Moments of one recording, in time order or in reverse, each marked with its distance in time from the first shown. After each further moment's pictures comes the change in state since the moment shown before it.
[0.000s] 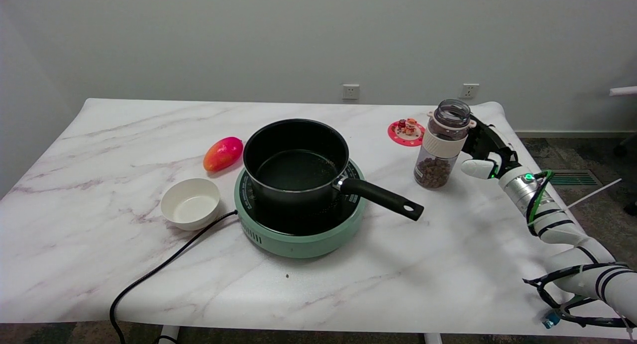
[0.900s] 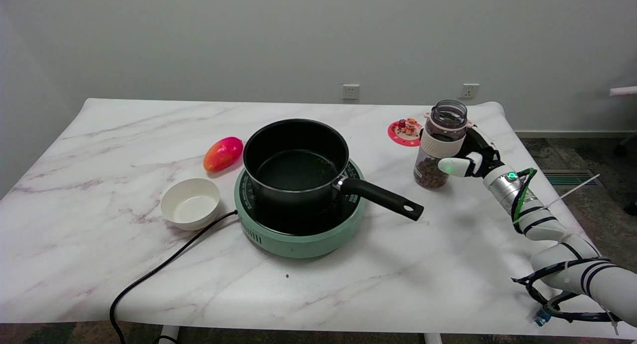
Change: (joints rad) arm 0.051 -0.025 -0.068 -0.007 -0.014 -0.005 0.000
